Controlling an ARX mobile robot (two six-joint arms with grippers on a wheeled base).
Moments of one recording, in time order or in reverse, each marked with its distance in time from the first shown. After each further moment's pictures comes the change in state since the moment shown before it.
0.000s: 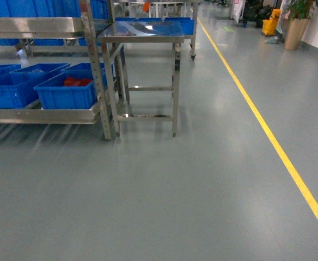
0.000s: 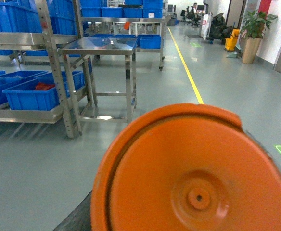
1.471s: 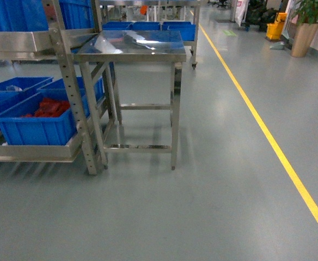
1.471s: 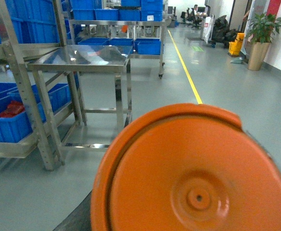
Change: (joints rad) left arm 0.000 0.000 0.000 0.000 0.000 0.000; right arm 0.000 0.000 0.000 0.002 0.000 0.000
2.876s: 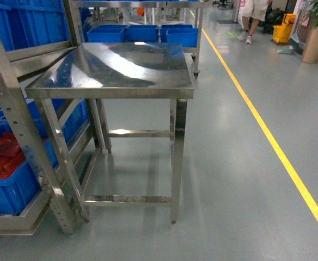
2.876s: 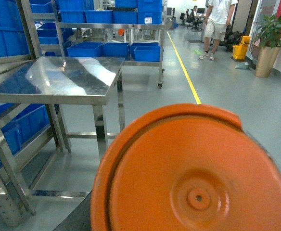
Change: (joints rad) left arm 0.000 0.000 0.000 -0.002 0.002 0.000; right arm 0.000 0.000 0.000 -0.002 0.000 0.000
